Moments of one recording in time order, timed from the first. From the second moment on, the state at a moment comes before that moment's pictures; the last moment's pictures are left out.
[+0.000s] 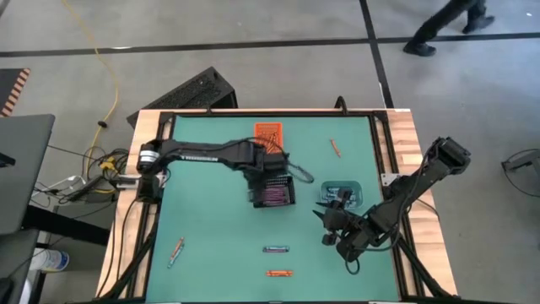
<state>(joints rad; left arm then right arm) 0.02 1.96 1.83 -1.18 -0.14 -0.09 0.70 1.46 0.93 -0.60 0.99 0.60</state>
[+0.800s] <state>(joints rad) -0.31 1.03 0.44 0.39 -0.12 0.14 0.64 1.47 0.95 -0.23 0.46 0.50</state>
